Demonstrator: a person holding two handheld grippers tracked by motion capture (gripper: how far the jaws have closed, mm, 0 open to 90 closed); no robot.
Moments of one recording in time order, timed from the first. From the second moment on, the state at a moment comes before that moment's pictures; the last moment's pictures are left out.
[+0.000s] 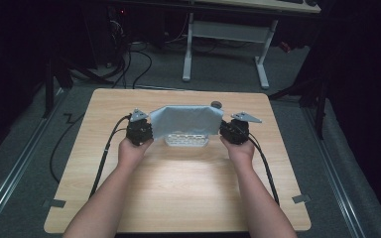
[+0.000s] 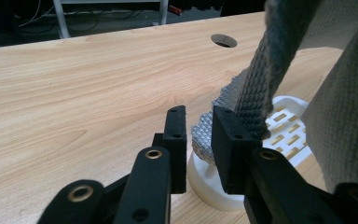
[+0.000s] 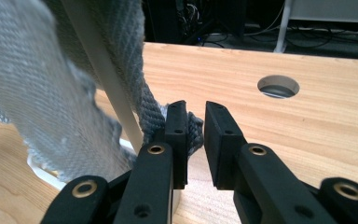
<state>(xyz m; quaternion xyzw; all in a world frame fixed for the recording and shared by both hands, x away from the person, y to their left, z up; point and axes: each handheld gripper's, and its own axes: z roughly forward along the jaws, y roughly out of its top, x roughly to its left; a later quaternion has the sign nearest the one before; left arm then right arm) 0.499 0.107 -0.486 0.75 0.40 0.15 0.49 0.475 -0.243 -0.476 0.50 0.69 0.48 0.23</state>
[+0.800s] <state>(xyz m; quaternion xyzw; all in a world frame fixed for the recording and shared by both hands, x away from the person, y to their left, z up) 0.497 0.157 -0.469 0.72 0.45 0.20 0.50 0.469 -0.271 -0.453 0.51 0.67 0.46 0.27</state>
